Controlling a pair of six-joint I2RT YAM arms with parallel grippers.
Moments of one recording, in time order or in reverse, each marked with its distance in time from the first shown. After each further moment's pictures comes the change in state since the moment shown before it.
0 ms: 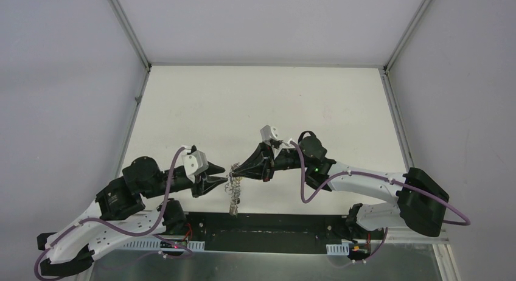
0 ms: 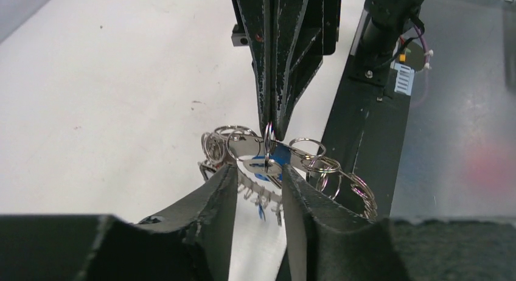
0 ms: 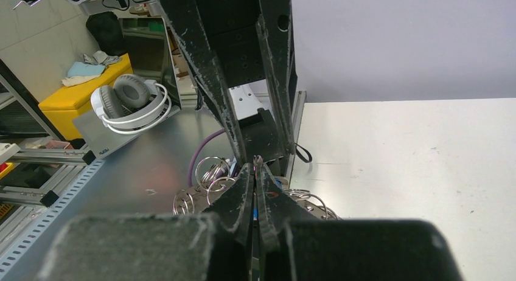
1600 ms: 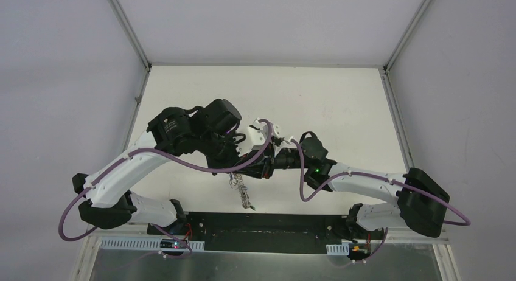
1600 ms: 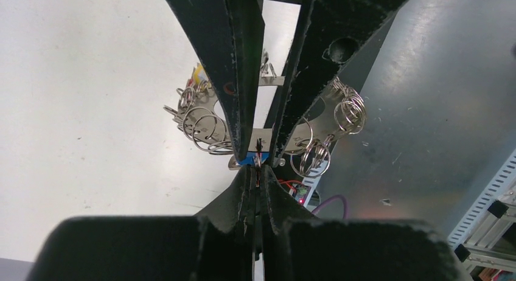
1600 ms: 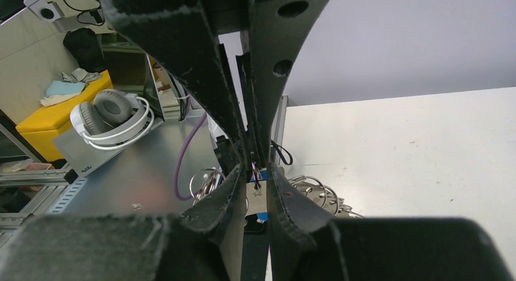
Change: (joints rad) left arm 0.000 0.910 0.888 -0.860 0.032 0.136; right arm -0.004 -0.007 -0.023 0.010 0.080 0.010
